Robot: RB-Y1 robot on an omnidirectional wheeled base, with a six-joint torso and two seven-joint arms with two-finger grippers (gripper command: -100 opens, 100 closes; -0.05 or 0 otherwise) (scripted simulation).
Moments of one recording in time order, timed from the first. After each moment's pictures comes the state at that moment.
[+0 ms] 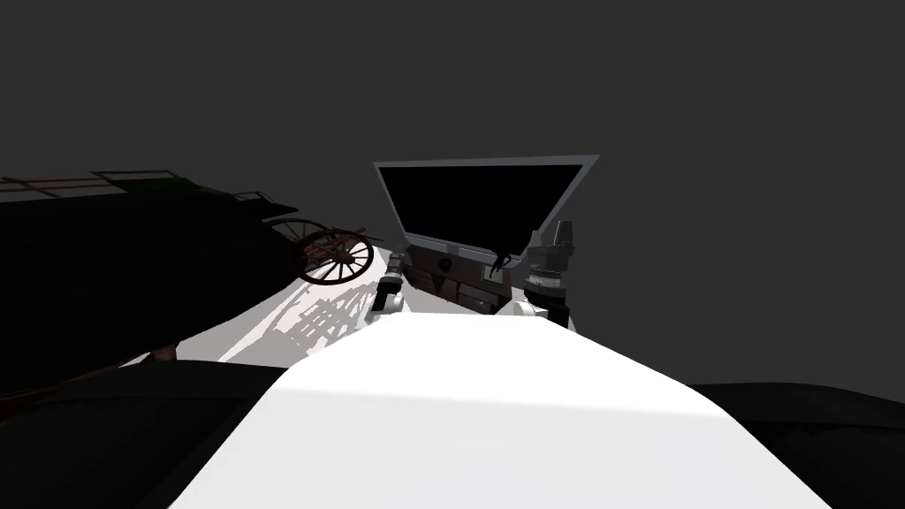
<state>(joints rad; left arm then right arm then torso) 0.32 0.13 0.07 -1.94 -0.06 -0.18 -0.10 0.47 -0.02 0.03 -2.30 0.02 -0.54 0.05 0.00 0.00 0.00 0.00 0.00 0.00</state>
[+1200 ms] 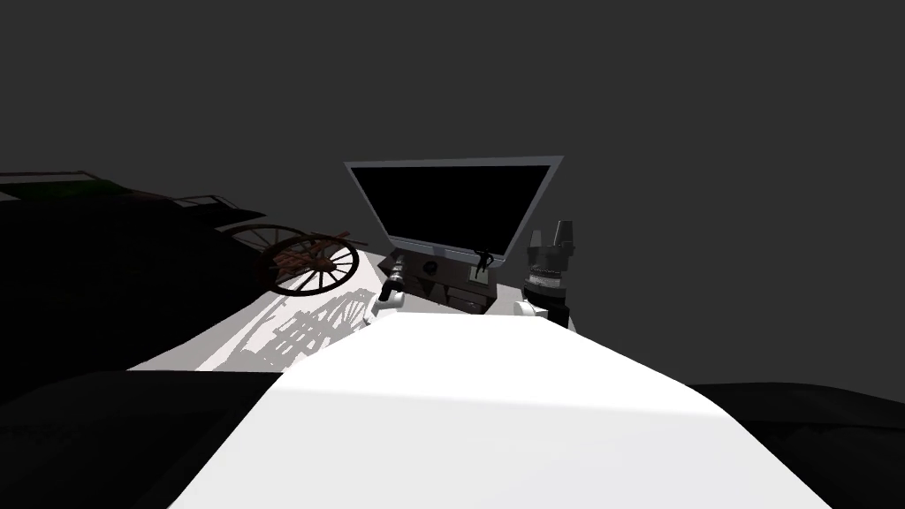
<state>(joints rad) 0.18 0.14 0.16 -1.64 -0.05 0.03 -0.06 0.47 -0.02 0.03 -2.30 0.02 -0.54 0.05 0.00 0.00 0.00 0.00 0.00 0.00</state>
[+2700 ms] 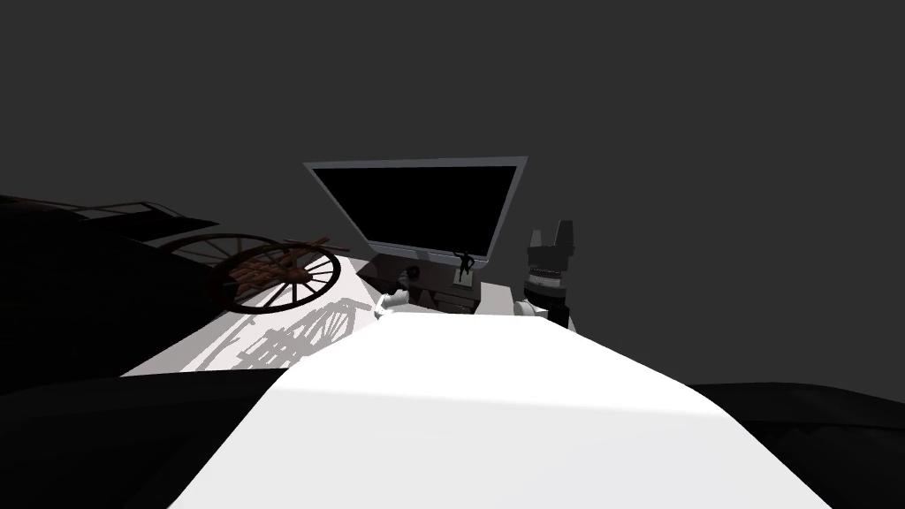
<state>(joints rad) 0.01 0.09 0.26 -1.27 -0.04 0.29 0.00 0.47 -0.02 0.03 -2.30 0.02 -0.54 0.05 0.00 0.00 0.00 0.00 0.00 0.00</state>
